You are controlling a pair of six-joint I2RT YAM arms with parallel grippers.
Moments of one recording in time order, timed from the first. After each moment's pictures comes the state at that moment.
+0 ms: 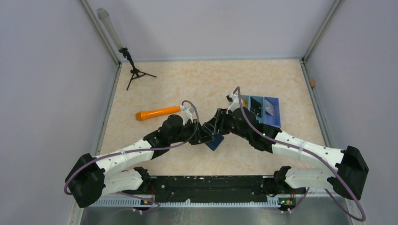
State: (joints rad) left arm -0.81 1.10 0.53 0.19 0.35 -0.96; right arm 0.97 1.13 0.79 -0.05 0.13 0.75
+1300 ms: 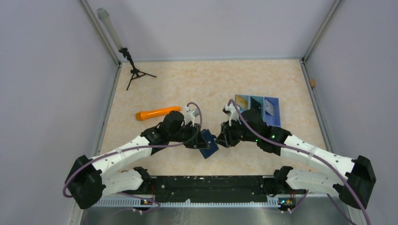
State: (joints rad) left arm -0.77 1.09 0.64 -0.15 0.51 -0.73; right arm 0.91 1.01 0.74 -0.30 -0.19 0.41
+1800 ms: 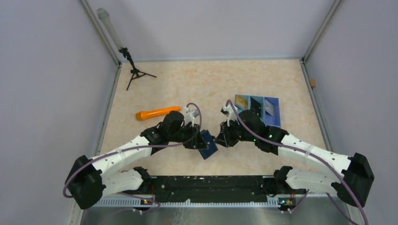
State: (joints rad) left arm -0.77 1.09 0.64 -0.18 0.52 -0.73; right arm 0.91 1.04 0.73 -0.26 -0.21 0.41
